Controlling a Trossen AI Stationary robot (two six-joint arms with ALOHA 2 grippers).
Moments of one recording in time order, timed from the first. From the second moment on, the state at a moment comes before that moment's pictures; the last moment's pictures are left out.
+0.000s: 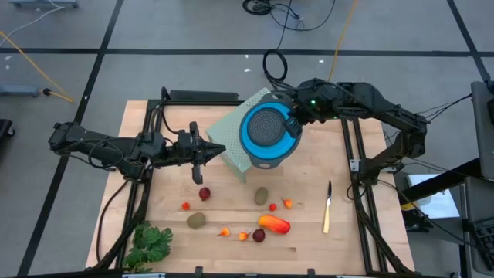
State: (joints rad) left arm -0.19 1.03 0.84 0.25 -0.33 -0.07; right arm -0.19 1.50 1.91 -1.27 0.24 0.43
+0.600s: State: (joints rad) left arm -0.10 1.03 0.84 0.26 -0.31 -0.10; right arm -0.19 1.50 1.79 -1.08 0.32 0.35
